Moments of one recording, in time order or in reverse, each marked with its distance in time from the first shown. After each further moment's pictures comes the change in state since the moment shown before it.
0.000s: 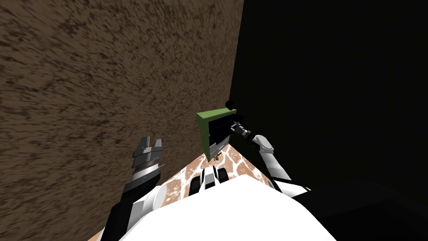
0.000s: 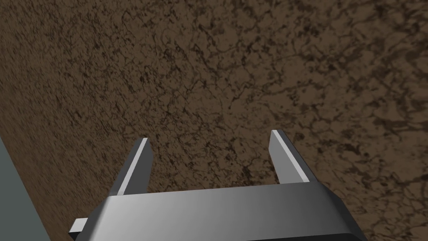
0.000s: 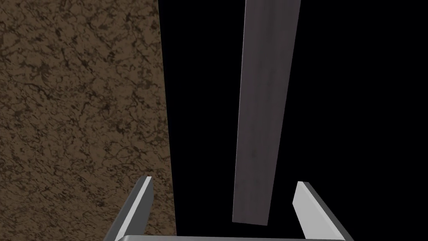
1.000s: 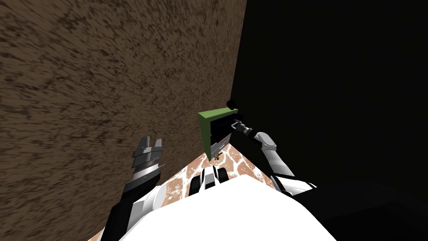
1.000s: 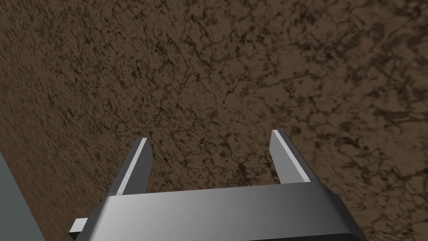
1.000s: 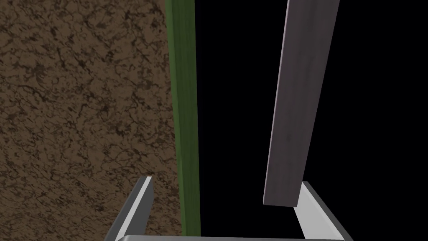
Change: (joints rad) left arm 0.000 0.000 0.000 0.000 0.000 0.000 0.000; right arm -0.022 -0.085 -0.004 -0.002 0.002 0.013 -0.092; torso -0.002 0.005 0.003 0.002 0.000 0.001
